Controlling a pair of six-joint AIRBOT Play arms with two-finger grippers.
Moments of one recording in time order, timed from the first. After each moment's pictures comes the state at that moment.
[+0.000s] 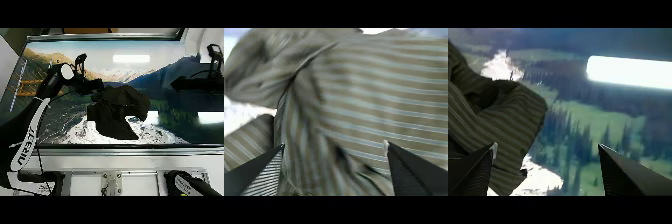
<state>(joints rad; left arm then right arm) -0.31 -1.59 1.49 1.15 -1.08 -1.76 -0.22 -1.16 1.21 -1.03 1.06 1.16</state>
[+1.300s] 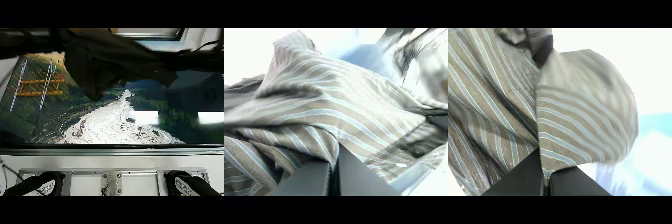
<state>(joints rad) -0.13 -1.25 1.87 0.79 -1.15 -1.53 -0.09 -1.07 1.57 -0.78 1.18 1.10</state>
